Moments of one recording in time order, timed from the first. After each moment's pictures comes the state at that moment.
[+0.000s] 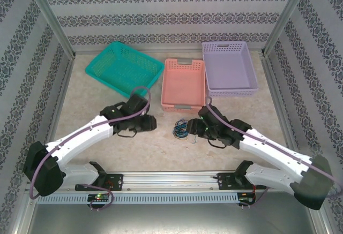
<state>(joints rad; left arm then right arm) -0.68 1.23 0.90 -0.75 0.11 -0.80 0.78 1.04 0.70 -0.60 0.00 0.99</state>
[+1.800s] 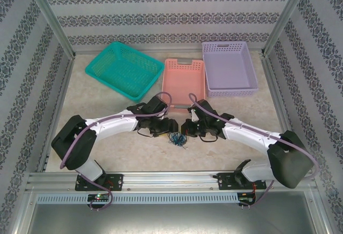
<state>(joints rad) -0.74 1.58 0.92 -0.40 0.39 -0.87 0.66 1.33 0.68 -0.33 -0.40 0.78</state>
